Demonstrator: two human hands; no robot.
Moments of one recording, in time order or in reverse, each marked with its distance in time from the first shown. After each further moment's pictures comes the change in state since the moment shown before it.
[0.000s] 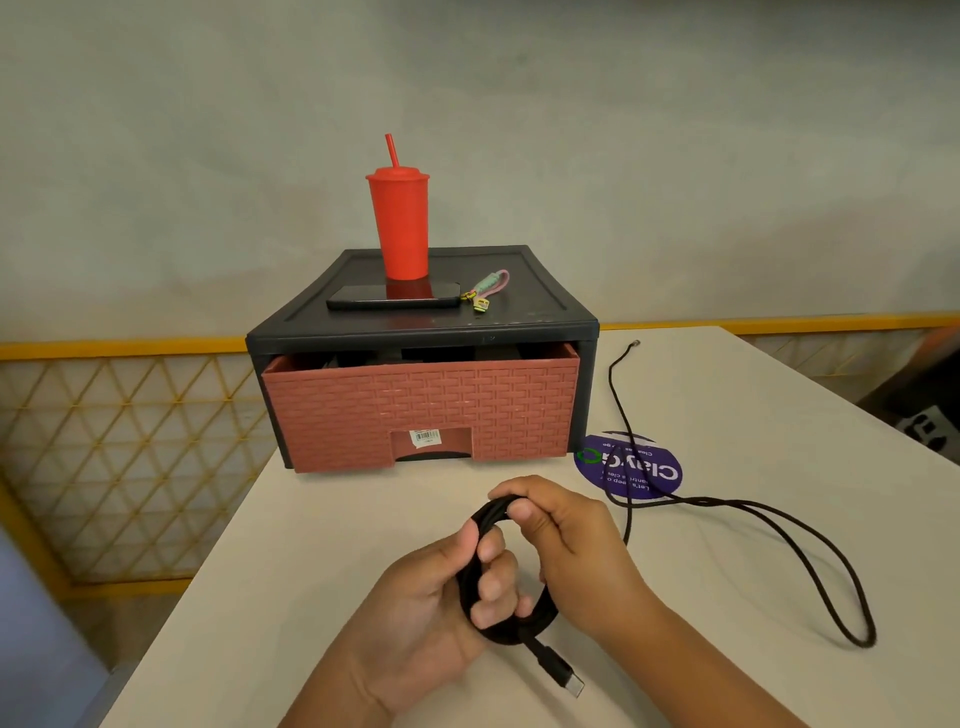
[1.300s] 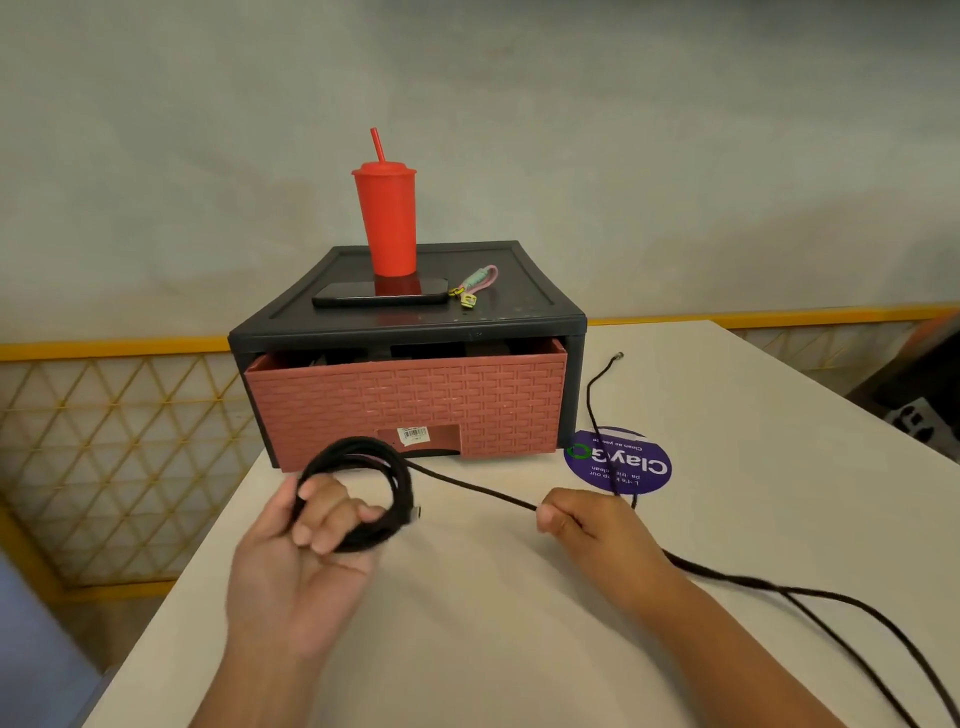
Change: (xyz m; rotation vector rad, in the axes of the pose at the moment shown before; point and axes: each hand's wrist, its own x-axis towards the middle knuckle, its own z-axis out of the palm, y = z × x) left_hand -0.028 0.033 -0.036 -0.172 0.199 0.421; right_hand 0.004 0.051 -0.036 -0.426 -0.077 0.129
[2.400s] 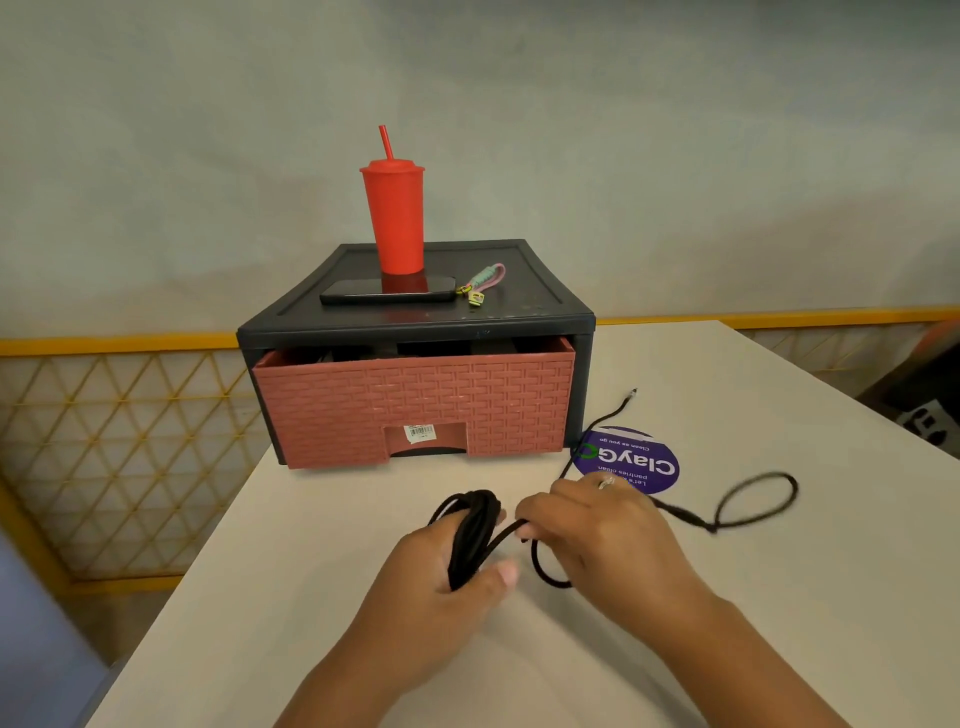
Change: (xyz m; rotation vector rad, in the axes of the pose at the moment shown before) left_hand -0.001 -0.049 0.048 1.474 0.054 0.072; right_hand -0.006 -0.033 -0.007 -0.492 0.380 -0.607
